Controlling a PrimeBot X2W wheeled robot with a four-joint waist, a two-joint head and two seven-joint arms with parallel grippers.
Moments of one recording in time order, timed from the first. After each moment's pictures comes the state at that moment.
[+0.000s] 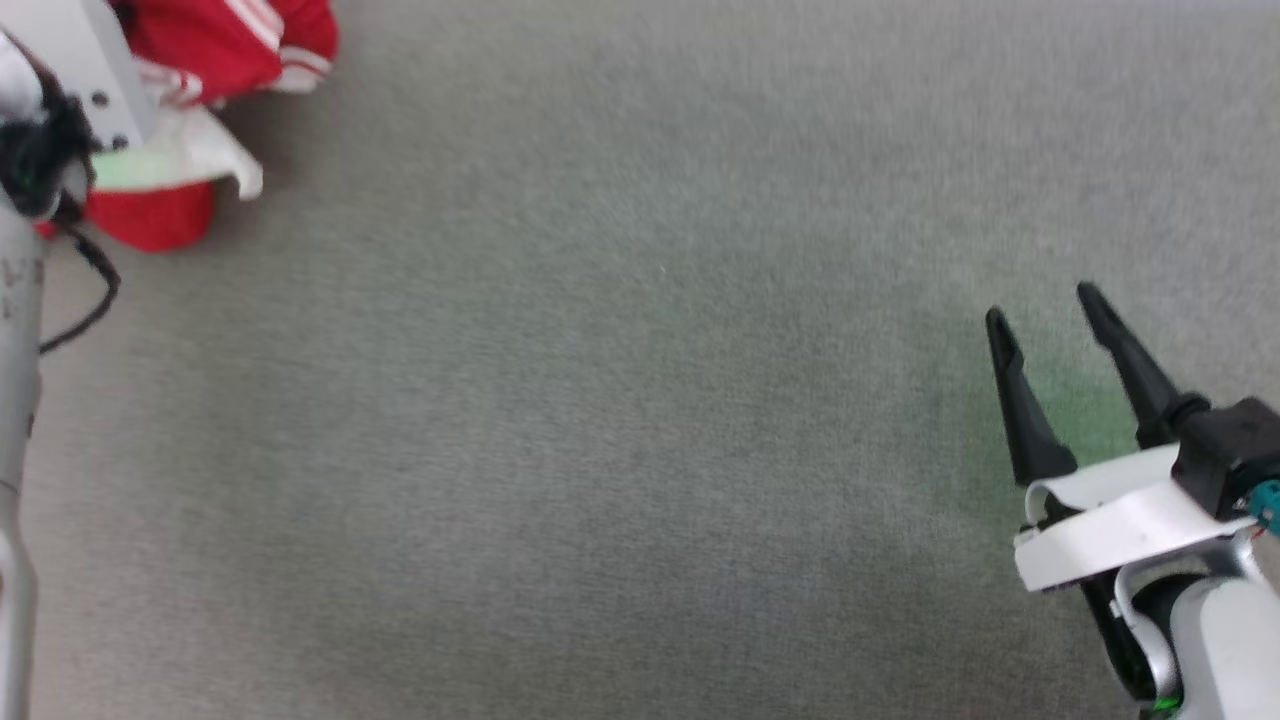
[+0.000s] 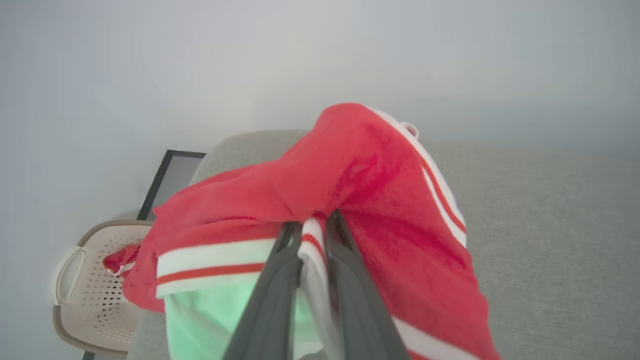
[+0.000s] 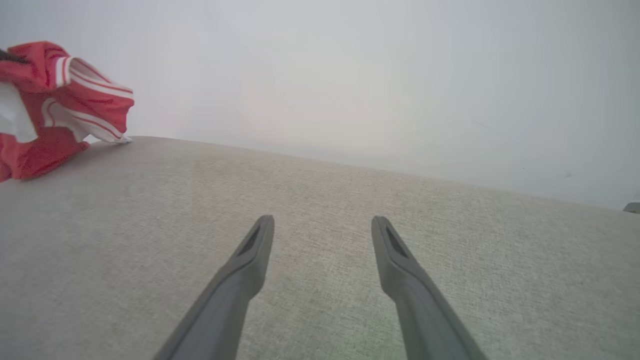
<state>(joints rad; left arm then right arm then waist) -1.32 0.48 -0.32 1.10 -0.55 -0.13 0.38 -0.27 -0.18 0.11 -0.03 0.16 0.13 -0.08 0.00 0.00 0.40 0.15</state>
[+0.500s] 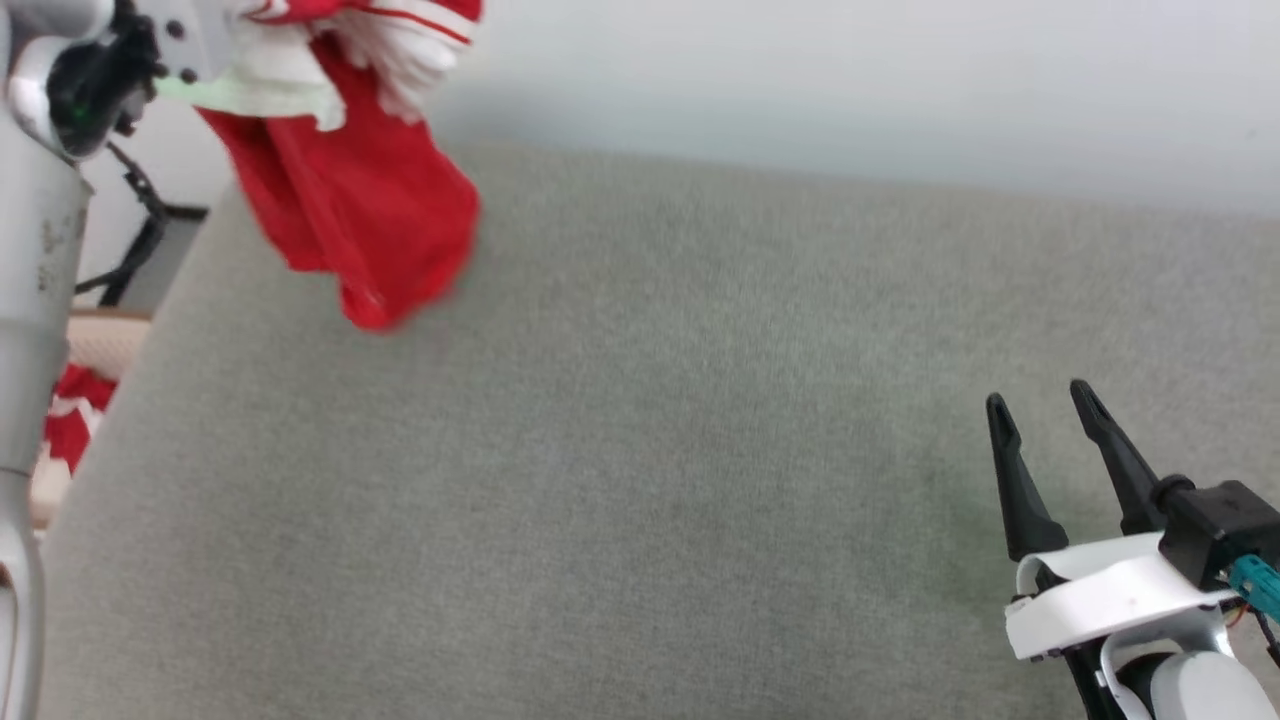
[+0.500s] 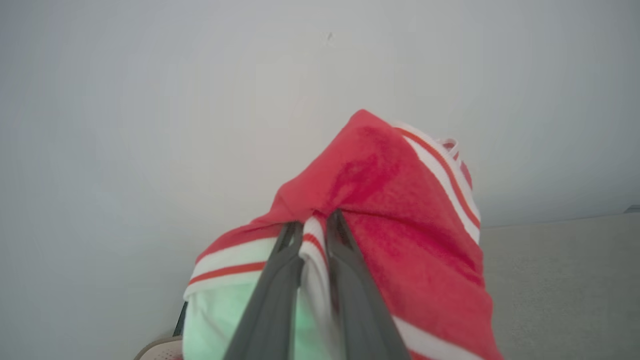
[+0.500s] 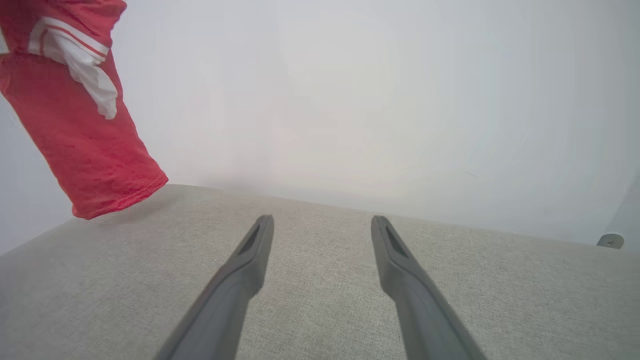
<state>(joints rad) -1.35 0.49 -0.49 0.84 -0.63 -0.13 0.42 -0.15 -0.12 0.07 0.04 0.17 0.13 -0.14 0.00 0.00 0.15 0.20</state>
